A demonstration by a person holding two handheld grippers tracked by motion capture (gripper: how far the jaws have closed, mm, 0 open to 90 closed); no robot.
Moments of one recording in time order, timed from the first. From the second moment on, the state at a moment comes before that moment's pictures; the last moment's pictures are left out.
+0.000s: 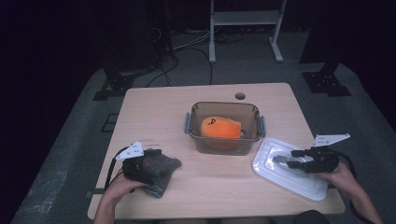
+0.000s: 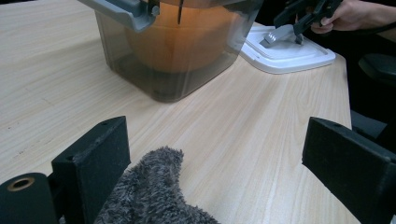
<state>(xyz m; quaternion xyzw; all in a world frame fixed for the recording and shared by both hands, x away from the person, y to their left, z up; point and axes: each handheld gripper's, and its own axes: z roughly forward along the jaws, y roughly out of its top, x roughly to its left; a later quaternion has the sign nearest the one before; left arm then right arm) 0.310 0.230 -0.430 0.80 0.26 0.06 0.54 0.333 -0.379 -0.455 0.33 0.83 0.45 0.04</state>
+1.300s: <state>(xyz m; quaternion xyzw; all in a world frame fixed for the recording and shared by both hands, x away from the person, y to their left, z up) 0.309 0.230 -0.430 0.80 0.25 0.06 0.54 0.323 -0.376 -0.455 0.30 0.84 0.44 0.06</state>
